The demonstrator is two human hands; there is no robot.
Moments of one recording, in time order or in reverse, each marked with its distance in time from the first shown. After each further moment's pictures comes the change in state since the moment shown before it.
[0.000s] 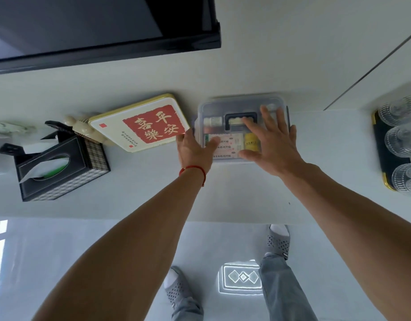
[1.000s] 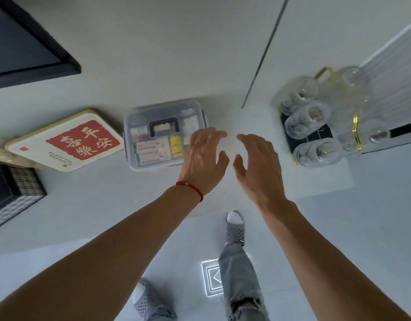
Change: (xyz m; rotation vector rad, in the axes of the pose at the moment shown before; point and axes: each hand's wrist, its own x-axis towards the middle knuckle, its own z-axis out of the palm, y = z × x) left_hand -0.121 0.094 0.072 0.182 -0.222 0.821; right_hand -0.128 0.078 -0.032 0.109 0.531 0.113
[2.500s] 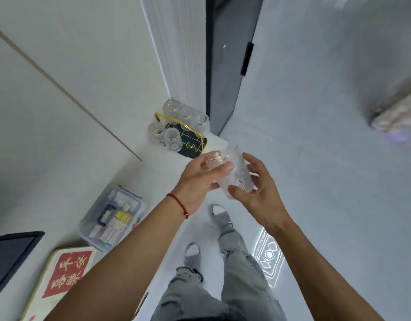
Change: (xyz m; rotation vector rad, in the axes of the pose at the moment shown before) left_hand -0.060 0.268 -0.085 -0.868 -1.108 -0.271; right_hand -0.213 -0.068 -0.267 0.947 0.492 0.849
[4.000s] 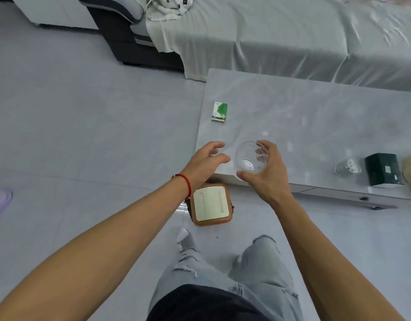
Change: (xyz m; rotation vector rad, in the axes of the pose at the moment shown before) left_hand -0.359 -0.594 0.923 1.376 -1.746 -0.167; right_hand -0.772 0.397 -0.561 0.353 1.945 0.699
